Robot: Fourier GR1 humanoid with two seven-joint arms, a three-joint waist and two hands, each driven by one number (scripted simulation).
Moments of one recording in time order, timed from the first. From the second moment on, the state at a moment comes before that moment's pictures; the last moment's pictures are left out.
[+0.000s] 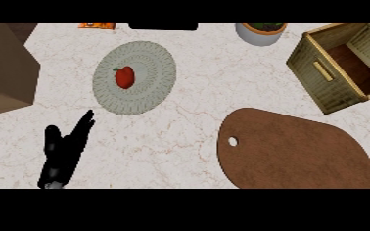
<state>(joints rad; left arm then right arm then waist) 0.09 0.24 -0.06 -1.48 0.08 0.04 0.26 -0.62 -1.11 -0.31 -1.46 -0.35 0.33 0.43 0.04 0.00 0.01</state>
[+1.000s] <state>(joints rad) 0.10 0.23 -0.04 -1.48 0.07 0.02 0.25 -0.84 -0.91 -0.22 -0.82 -0.17 0.37 0.07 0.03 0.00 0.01</state>
